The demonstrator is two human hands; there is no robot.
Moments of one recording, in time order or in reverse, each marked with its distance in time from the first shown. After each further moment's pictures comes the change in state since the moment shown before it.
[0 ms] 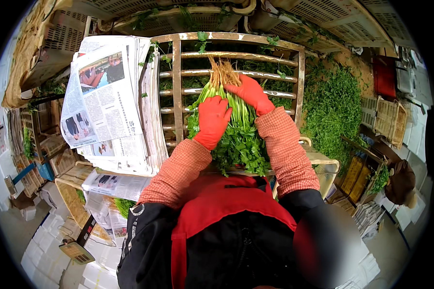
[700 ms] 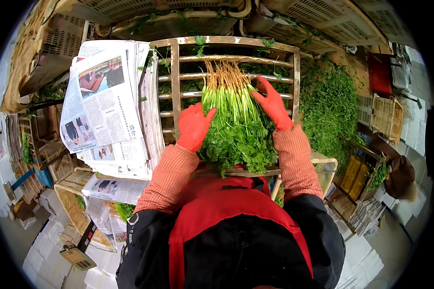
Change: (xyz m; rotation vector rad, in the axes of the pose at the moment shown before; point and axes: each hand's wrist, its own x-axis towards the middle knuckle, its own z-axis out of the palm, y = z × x) left_hand -0.011 -0.025 -0.037 0.178 -0.227 -0.330; right_hand -0.047 0.027 -0.039 0.027 0.205 -0.010
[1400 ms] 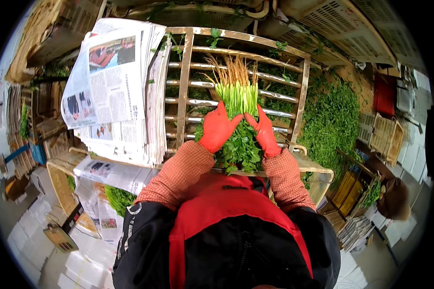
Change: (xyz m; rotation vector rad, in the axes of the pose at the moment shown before) left_hand -0.027 0.047 0.030 -0.344 -0.094 -0.069; right_hand -0.077 0.016 0.045 0.147 -0.039 0.051
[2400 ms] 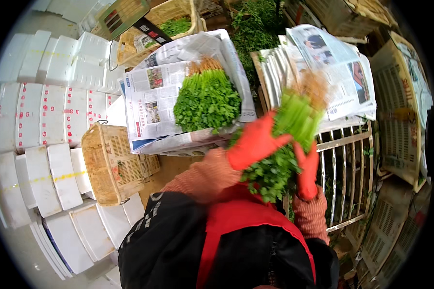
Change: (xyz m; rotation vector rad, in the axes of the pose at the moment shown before) left_hand -0.309 -0.072 -0.149 -0.461 0.911 -0.440; right_hand -0.166 -0.147 0.190 -0.138 -0.863 -0.482
